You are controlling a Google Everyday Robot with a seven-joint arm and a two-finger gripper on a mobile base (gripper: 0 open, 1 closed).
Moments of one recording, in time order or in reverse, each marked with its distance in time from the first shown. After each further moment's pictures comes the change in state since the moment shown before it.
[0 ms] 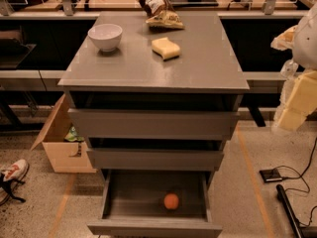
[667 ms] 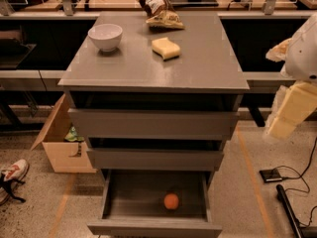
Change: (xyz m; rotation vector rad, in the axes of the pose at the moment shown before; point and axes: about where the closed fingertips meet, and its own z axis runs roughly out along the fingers) arm -0.001 0.009 0.020 -0.030 -0.039 0.045
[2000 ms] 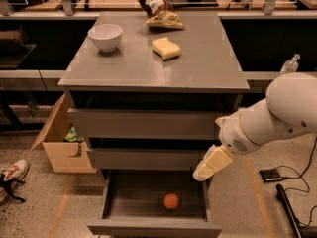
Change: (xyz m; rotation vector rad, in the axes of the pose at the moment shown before) arm -0.022 0.044 0.216 -0.149 -0.256 0.246
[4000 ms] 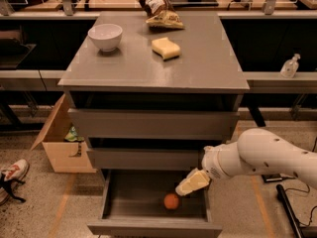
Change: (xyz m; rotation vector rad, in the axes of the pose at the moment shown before) arm 0.052 -0.005 0.131 0.012 -0.081 0.175
